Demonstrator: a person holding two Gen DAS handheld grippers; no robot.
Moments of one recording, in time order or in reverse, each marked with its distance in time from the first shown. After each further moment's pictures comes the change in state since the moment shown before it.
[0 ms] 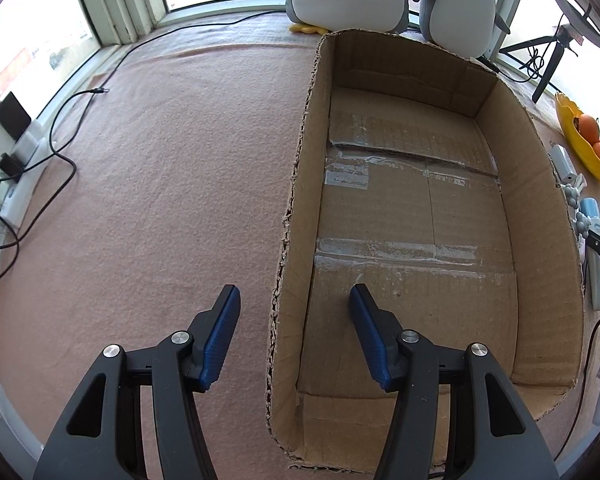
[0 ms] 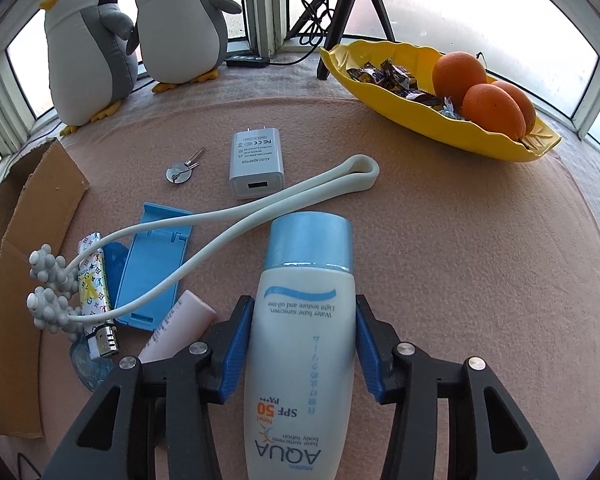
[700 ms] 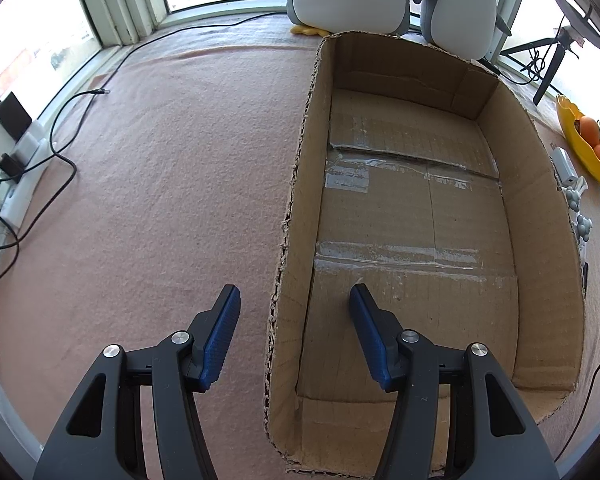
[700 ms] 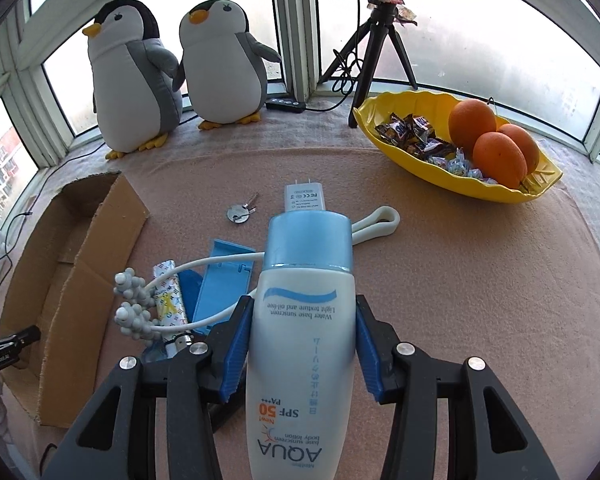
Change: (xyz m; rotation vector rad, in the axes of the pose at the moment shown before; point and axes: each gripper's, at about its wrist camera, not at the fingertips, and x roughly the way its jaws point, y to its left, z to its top) left arm 0.000 0.000 0.000 -0.008 -0.008 -0.001; right arm -0.053 0.020 0.013 -0.037 -0.099 0.096
